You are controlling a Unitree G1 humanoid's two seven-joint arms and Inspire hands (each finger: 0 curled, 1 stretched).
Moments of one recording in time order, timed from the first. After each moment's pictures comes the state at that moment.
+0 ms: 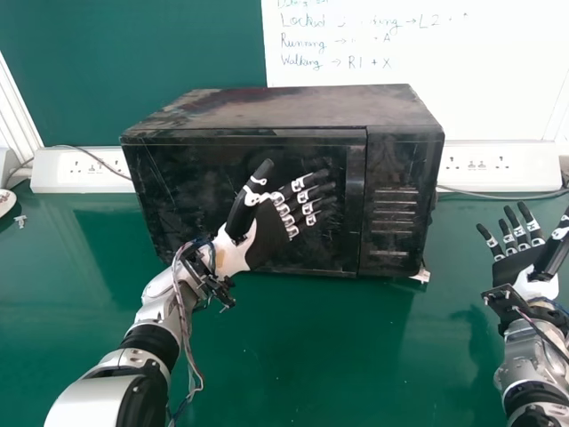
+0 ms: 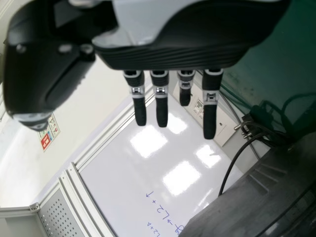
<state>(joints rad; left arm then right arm) -1.06 0.12 0.33 1.23 -0.28 -0.32 -1.06 -0.84 -0.39 -0.68 1.27 0.52 -0.43 0.42</state>
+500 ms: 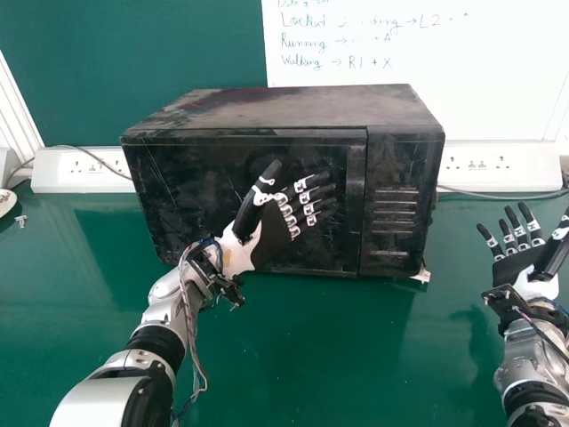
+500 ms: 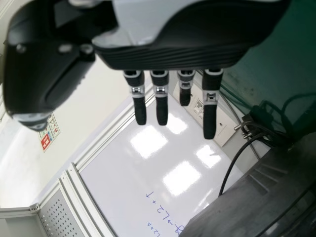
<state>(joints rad) -1.06 0.10 0.31 1.23 -0.25 -0.34 -0.97 -0.84 -0.39 -0.68 1.27 0.52 -0.43 0.42</state>
